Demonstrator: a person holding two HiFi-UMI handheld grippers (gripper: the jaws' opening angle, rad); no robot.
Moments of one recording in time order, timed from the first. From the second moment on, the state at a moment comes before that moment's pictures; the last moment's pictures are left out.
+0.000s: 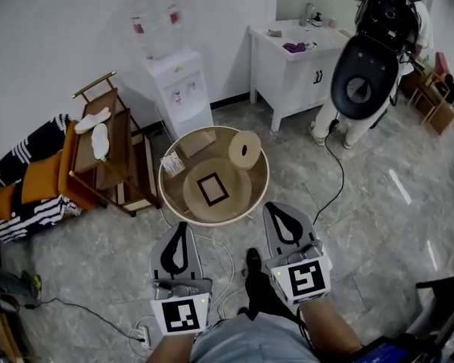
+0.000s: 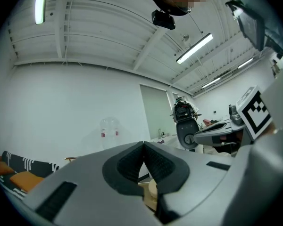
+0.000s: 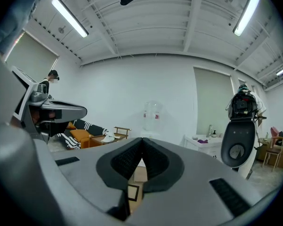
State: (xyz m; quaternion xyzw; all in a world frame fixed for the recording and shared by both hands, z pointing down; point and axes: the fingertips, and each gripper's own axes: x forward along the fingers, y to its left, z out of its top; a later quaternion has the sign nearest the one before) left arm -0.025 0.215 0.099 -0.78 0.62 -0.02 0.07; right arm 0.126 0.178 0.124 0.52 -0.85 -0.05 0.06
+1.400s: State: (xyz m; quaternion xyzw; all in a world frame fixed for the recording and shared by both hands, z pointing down) left arm -0.154 -0.131 0.156 -0.73 0.67 -0.09 0.02; right arm 0.006 -0.207 0.191 0.44 -0.89 -0.01 0.13
